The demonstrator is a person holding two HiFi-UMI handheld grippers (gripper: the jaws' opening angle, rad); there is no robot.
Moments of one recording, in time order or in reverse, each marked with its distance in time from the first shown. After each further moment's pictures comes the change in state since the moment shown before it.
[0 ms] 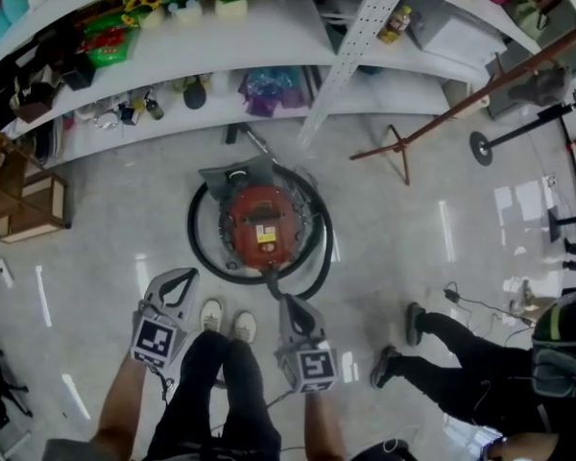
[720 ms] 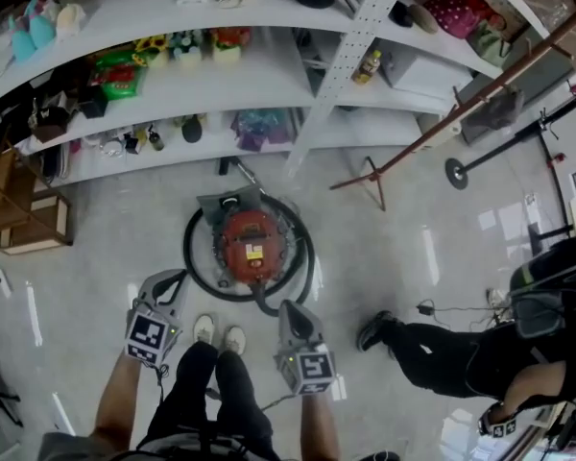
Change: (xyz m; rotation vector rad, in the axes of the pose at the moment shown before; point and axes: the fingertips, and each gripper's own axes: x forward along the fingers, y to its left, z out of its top) left arm -0.060 0.010 0.091 -0.068 -0.049 0.059; right arm -0.068 0.011 0.089 -0.022 -0.051 -0.028
